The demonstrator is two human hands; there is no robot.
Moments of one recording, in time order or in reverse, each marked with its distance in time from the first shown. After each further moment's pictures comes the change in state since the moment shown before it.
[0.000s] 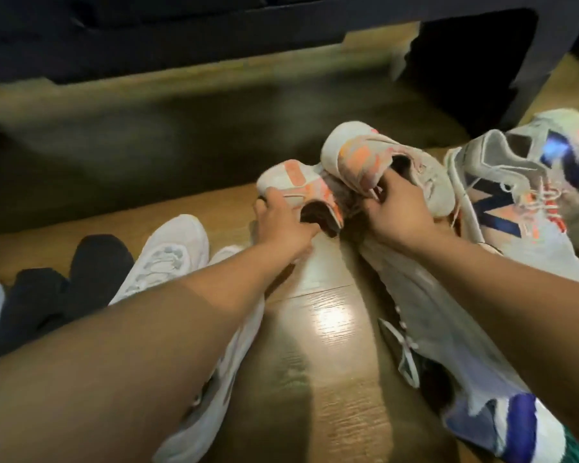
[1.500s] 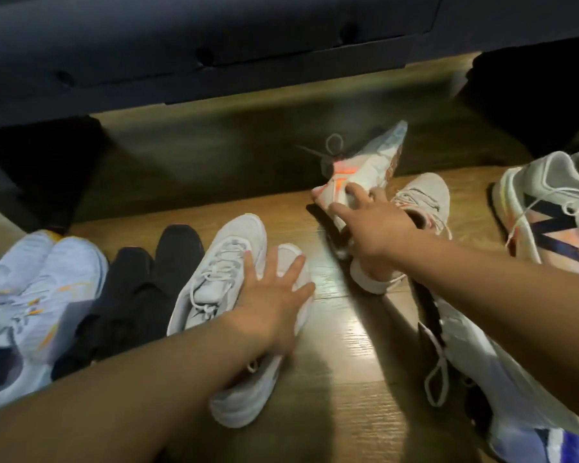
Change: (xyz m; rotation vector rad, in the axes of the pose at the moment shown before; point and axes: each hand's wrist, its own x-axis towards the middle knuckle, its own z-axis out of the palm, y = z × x) left_hand -0.100 -0.071 -0.082 1.032 -0.478 0.322; right_hand -0.010 -0.091 0.026 -0.714 -0.490 -0.386
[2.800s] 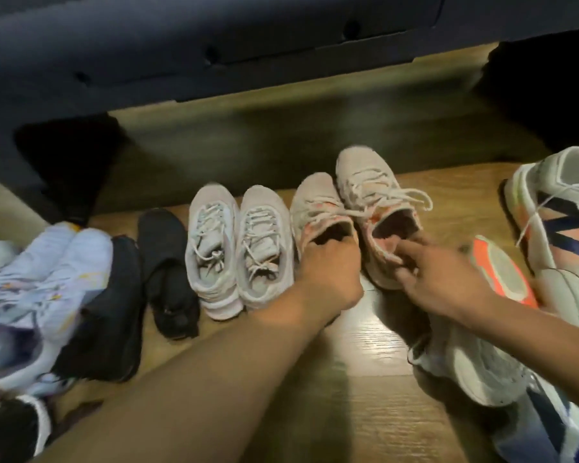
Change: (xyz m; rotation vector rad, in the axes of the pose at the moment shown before) left_hand 0.030 0.062 -0.053 -0.318 0.298 -0.139; right_hand -0.077 0.036 0.053 0.451 0.179 0.061
